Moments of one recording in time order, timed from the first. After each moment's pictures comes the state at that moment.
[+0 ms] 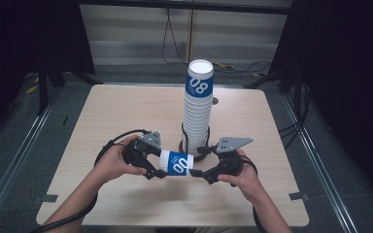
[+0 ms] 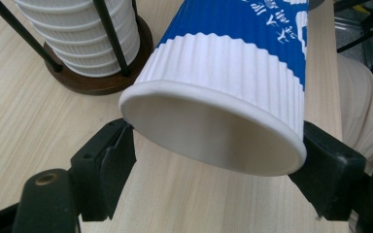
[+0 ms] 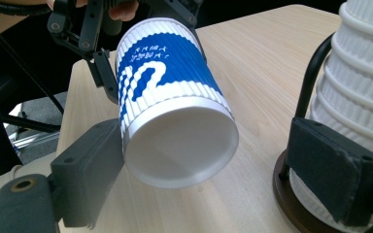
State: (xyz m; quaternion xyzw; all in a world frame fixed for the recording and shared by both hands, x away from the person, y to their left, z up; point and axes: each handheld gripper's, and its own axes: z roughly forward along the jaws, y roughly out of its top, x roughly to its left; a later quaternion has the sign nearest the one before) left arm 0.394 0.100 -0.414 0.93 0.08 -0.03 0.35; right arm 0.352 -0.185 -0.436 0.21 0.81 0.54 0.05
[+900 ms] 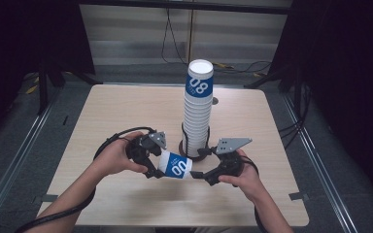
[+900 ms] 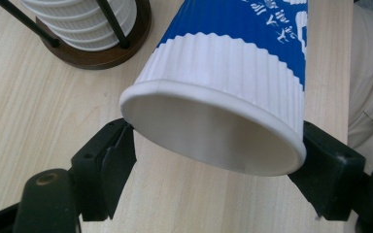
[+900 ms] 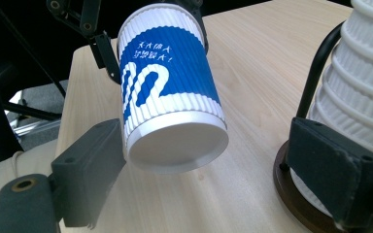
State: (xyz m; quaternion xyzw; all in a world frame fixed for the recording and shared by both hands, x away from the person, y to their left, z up) left arm 0.394 0.086 -0.399 0.96 0.07 -0.03 0.26; right arm 0.350 -0.186 -0.436 0.20 0.83 0.52 0.05
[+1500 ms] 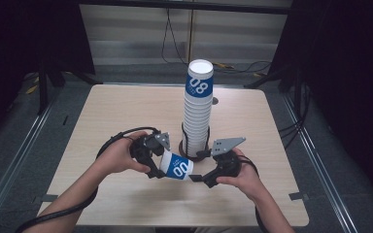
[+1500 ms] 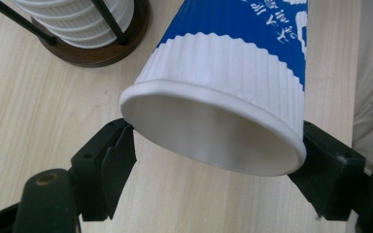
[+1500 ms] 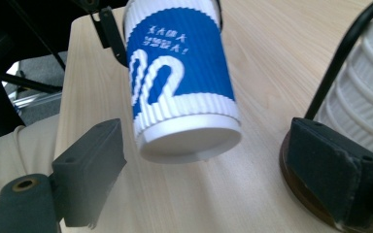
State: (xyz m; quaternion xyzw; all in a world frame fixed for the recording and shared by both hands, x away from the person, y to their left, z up) left arm 0.395 0.076 -0.395 0.97 0.05 -0.02 0.23; right arm 0.349 -0.177 -0.431 0.19 0.86 0.47 0.04
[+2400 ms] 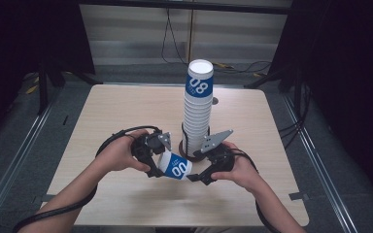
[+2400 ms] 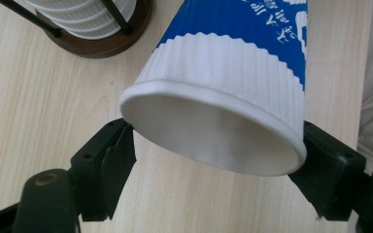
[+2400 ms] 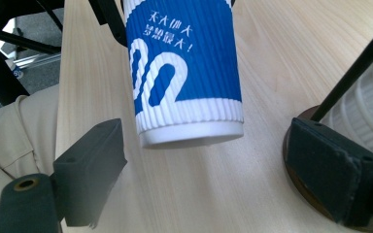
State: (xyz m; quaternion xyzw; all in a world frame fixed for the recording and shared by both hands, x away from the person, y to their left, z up) left arm 0.394 0.073 -0.389 0.98 0.04 -0.01 0.19; right arm 0.360 -0.160 -0.416 0.18 0.90 0.39 0.02
